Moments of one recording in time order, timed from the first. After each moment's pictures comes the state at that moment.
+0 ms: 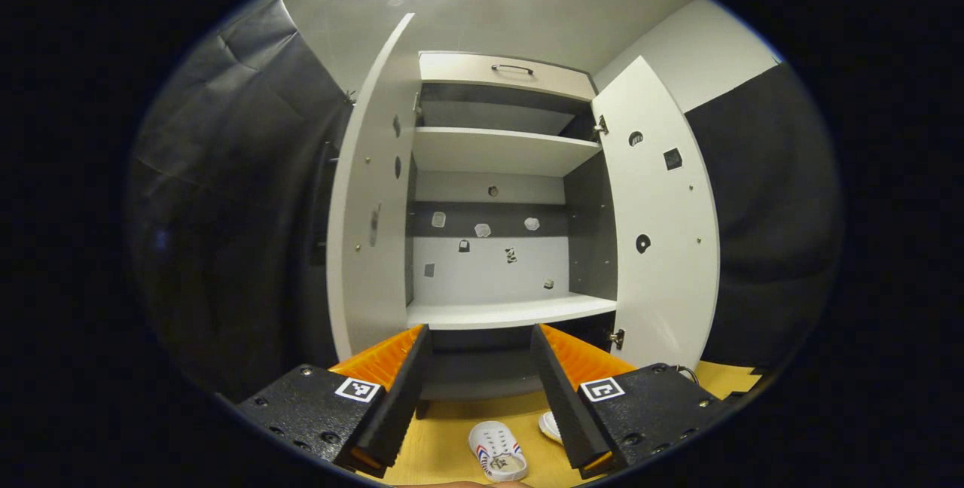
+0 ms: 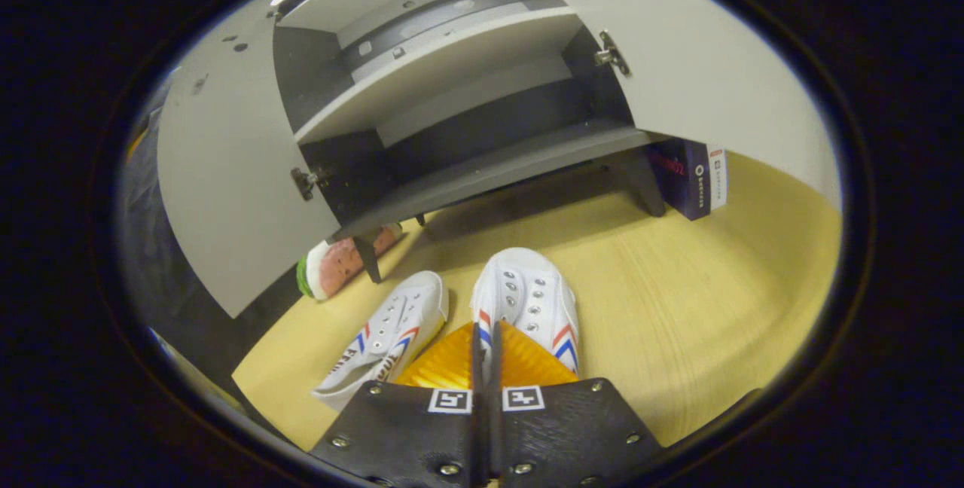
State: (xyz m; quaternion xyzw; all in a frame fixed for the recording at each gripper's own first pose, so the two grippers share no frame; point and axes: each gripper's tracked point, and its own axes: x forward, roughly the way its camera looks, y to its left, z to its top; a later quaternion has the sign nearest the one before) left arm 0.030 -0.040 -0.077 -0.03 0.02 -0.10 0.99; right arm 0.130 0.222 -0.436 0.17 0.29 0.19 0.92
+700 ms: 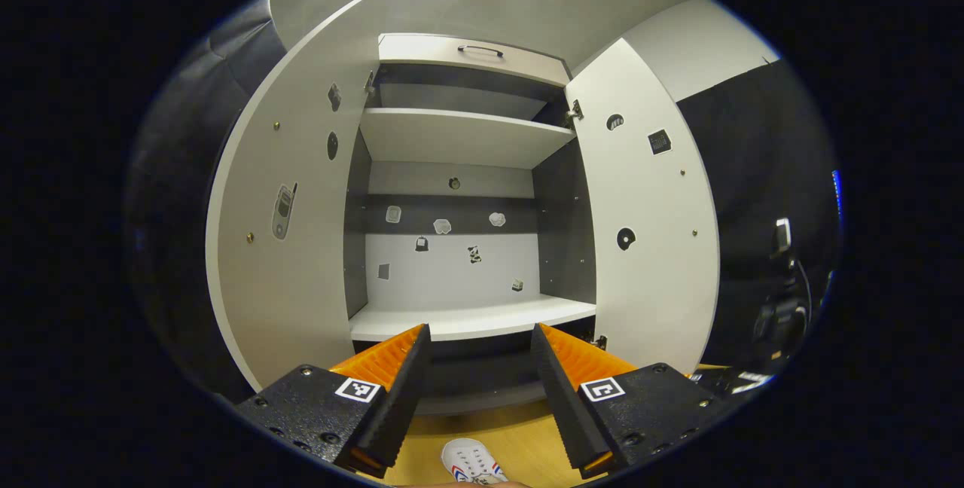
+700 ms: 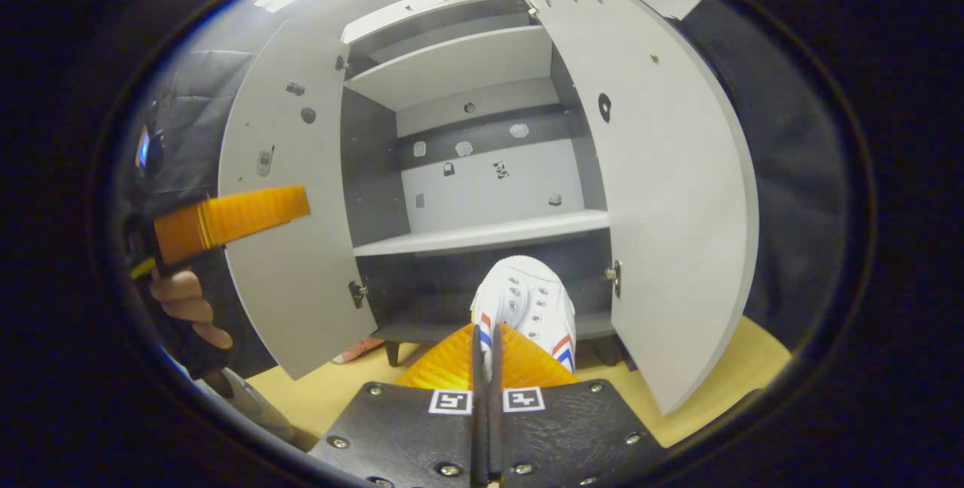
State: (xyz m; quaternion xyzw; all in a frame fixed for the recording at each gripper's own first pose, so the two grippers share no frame) left arm 0.091 -0.073 -0.104 -0.02 0.03 -0.15 0.99; right arm 0.151 0.176 -0.196 0.08 0.10 0.18 0.97
